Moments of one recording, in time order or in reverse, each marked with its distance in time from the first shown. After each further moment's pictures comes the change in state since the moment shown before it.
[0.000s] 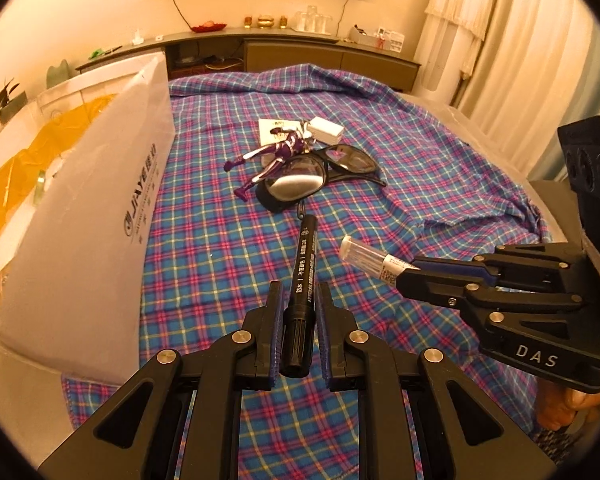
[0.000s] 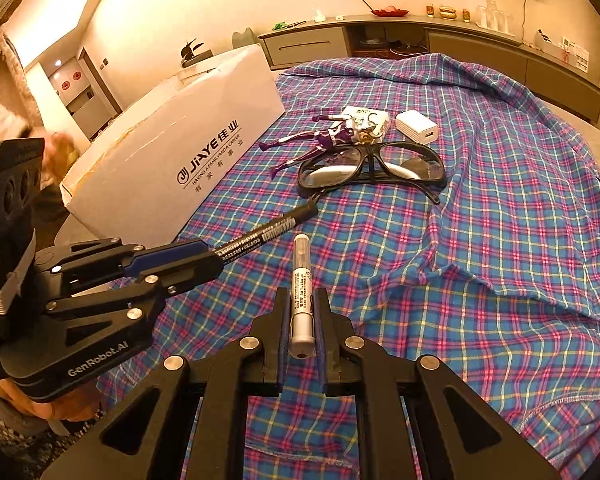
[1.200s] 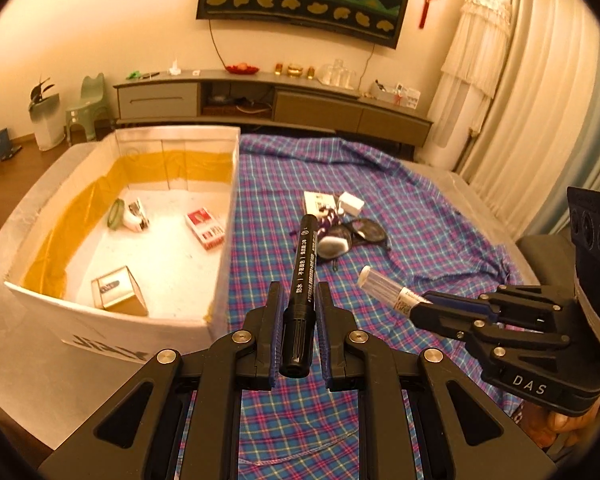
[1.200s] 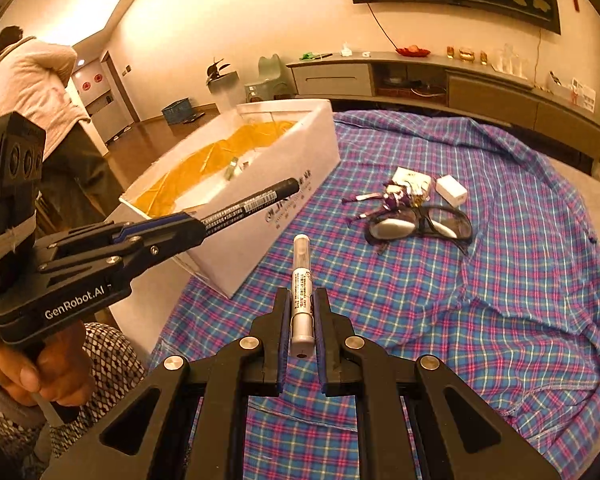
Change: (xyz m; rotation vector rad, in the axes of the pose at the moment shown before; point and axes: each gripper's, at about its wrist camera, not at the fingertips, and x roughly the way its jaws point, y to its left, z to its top) left arm -0.120 0.048 0.010 -0.095 -0.167 0.019; right arm -0.069 0.085 0.012 -0.086 -0.105 0.012
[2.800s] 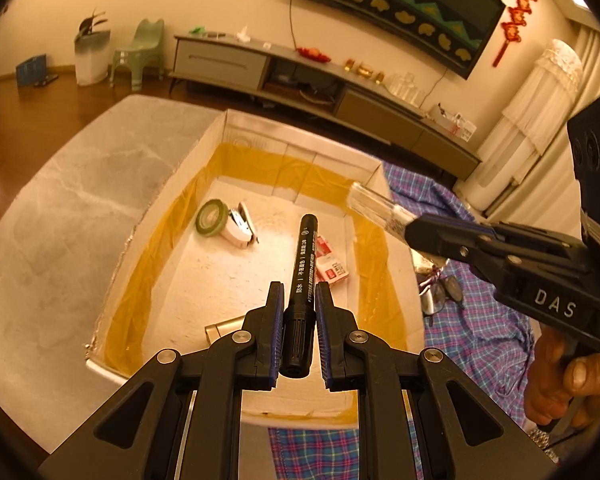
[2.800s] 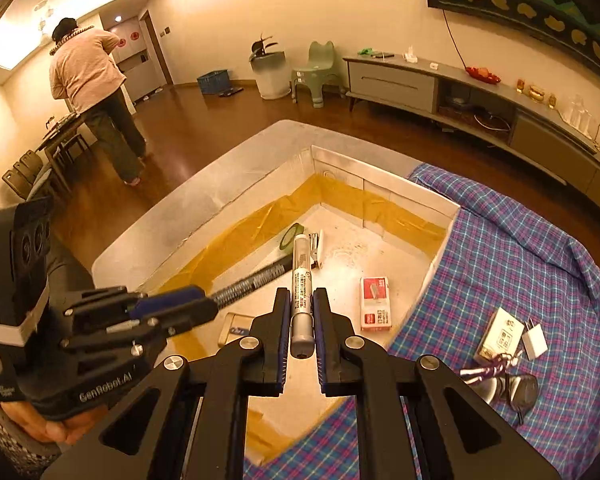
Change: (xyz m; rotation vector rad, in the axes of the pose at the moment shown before) left arm 0.036 0.168 0.058 -0.260 0.086 0.036; right arm 0.124 0.100 0.174 -0.159 0.094 0.057
